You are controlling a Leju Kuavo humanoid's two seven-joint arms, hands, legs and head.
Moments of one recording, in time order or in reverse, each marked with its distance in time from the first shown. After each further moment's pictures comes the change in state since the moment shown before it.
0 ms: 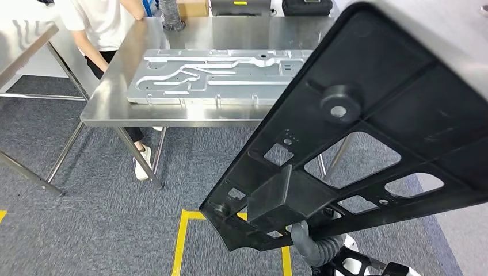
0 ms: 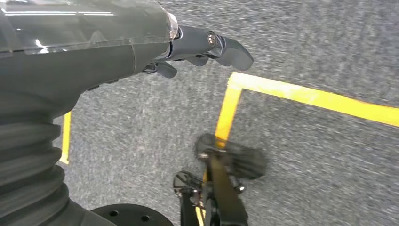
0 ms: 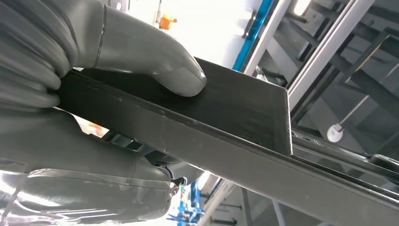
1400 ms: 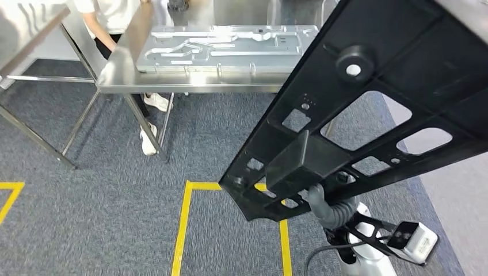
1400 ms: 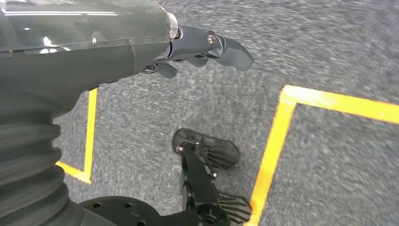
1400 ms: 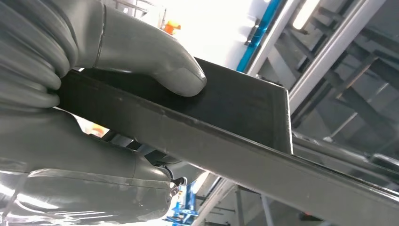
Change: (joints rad) left arm -0.019 0.018 -0.025 0.000 -0.008 -0.016 -0.010; right arm -0.199 -0.138 -0.034 0.116 -0.132 -0.007 0.000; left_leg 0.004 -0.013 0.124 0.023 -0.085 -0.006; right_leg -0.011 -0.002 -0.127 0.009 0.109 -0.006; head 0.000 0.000
